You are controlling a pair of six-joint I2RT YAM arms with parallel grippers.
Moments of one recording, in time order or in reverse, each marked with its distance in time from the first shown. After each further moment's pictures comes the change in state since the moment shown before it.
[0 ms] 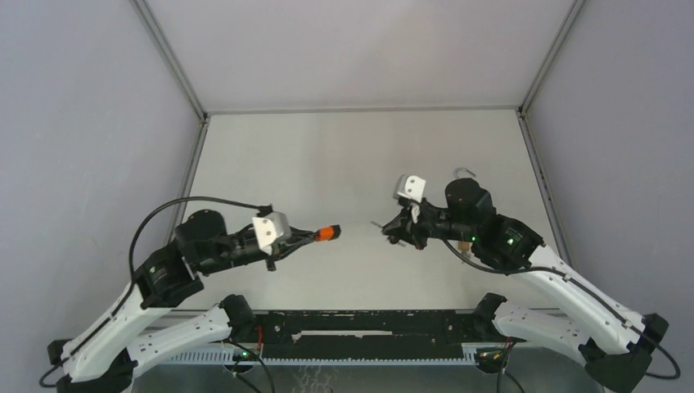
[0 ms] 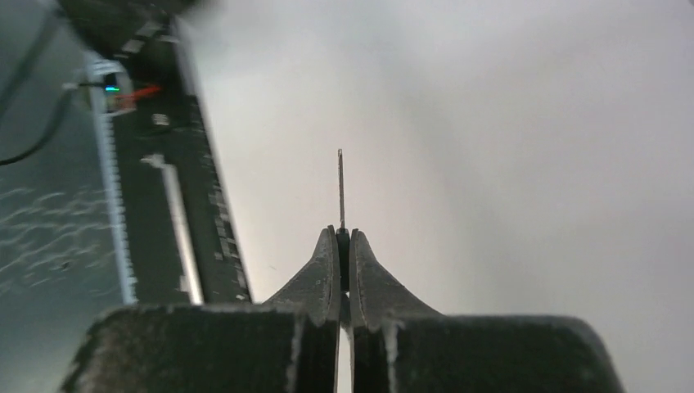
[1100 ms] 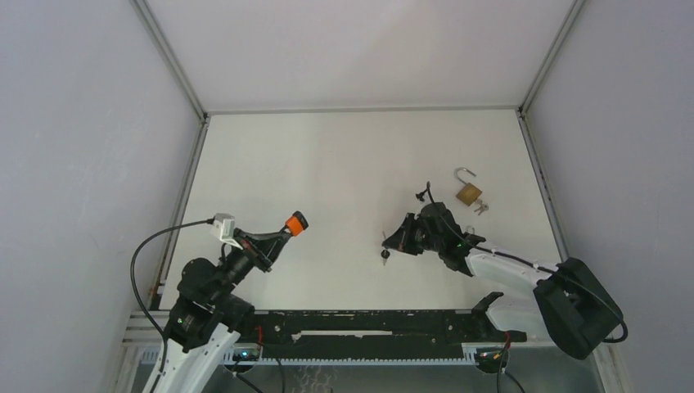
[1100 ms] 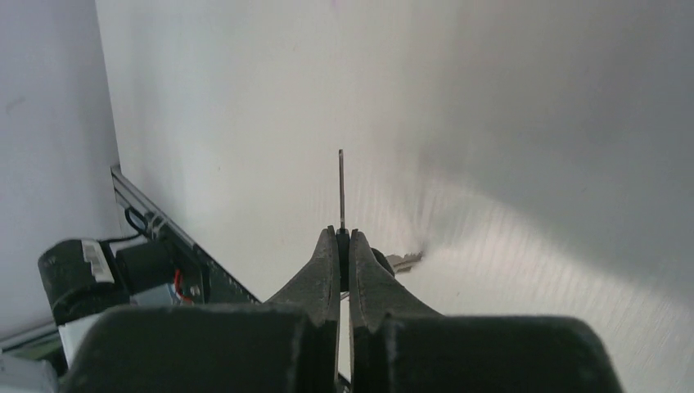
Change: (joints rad) left arm 0.511 -0.631 -0.646 0.253 -0.080 -0.740; right arm -0.240 0.276 -0.586 0.581 0.171 1.035
